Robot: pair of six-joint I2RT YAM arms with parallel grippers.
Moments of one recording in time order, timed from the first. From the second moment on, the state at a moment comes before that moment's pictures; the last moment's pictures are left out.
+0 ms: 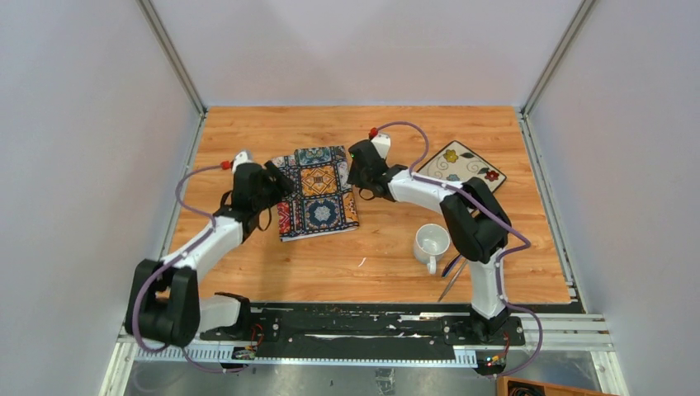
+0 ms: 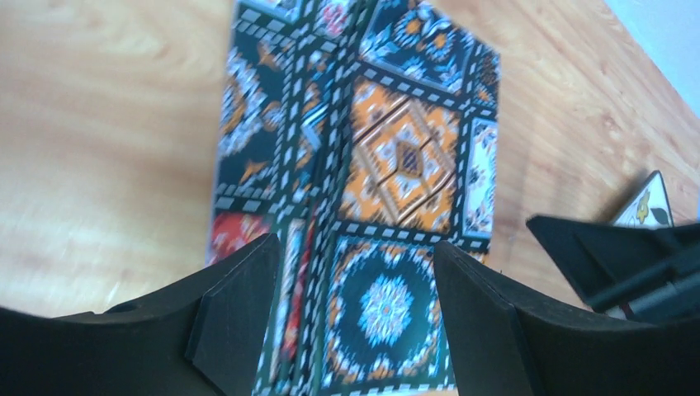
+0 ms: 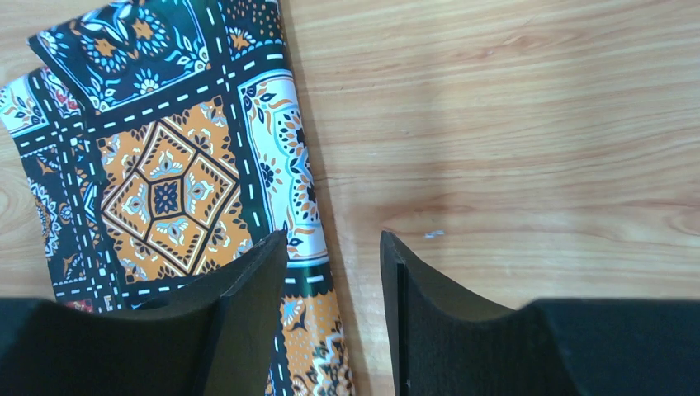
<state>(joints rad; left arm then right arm) -0.20 1.18 0.57 0.07 -0.11 -0.76 0.70 2.02 1.40 -0.11 0.33 0.74</state>
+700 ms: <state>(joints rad) -0.19 1.77 0.90 0.19 0.11 -0.66 0.69 1.77 1.18 -0.11 0.47 0.54</state>
